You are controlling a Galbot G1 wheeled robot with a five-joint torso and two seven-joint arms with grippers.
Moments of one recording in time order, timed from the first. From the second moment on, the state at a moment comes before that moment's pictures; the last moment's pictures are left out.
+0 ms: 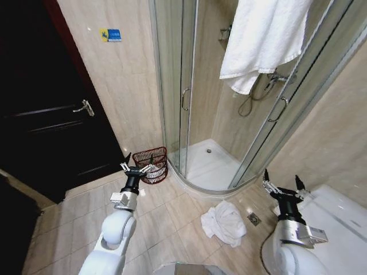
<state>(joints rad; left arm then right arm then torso) 1.45 -1.37 -0.51 -2.16 -0.14 -0.05 -0.08 -1.67 1.61 0.89 2.28 0.14 0.09 -0.02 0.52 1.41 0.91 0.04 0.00</state>
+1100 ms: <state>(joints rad) 1.43 -1.36 -0.48 -2.08 -0.10 -0.16 -0.09 -1.12 1.26 0.80 2.15 0.34 -0.02 0.08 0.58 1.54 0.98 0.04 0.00</state>
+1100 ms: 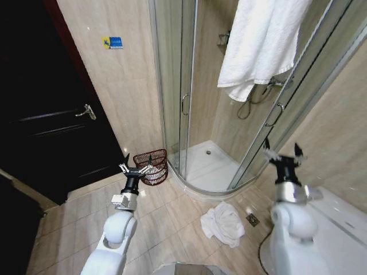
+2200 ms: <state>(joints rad) 1.43 -1.36 -0.52 -2.04 -0.06 -0.19 -0.09 0.16 1.05 0.14 1.49 0.47 -0.20 0.25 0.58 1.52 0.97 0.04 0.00</state>
